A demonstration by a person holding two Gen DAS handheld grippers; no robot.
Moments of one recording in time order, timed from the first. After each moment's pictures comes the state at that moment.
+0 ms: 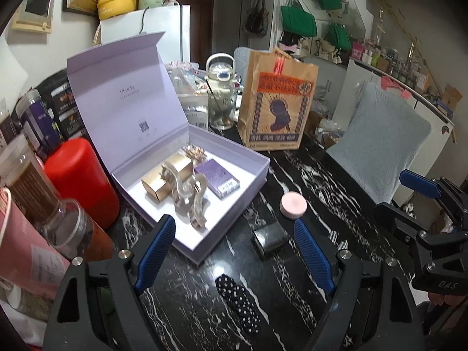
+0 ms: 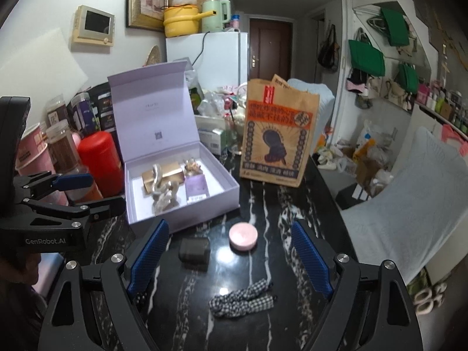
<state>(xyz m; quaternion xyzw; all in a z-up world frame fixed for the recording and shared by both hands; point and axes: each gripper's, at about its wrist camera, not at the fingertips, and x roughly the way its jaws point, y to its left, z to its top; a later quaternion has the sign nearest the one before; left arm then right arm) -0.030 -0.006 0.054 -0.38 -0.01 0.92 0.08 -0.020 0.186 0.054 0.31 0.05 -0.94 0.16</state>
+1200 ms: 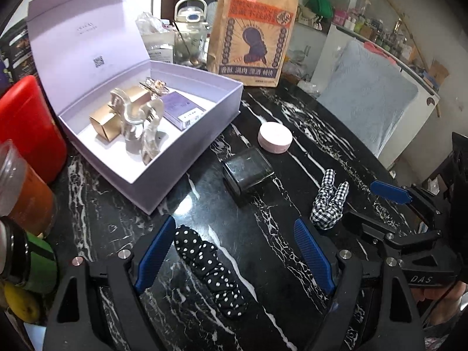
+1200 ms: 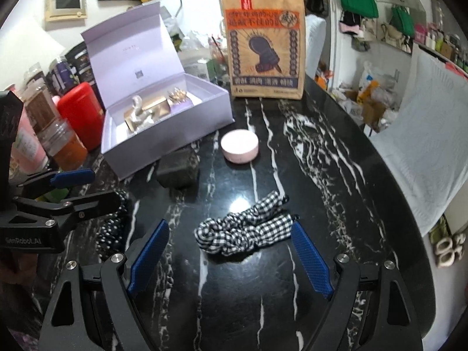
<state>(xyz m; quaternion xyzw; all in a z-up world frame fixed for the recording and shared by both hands) -0.033 0.015 -0.038 -0.45 -0.01 0.88 0.14 -0.017 0.208 -0.055 0.42 0.00 -0.90 0.15</state>
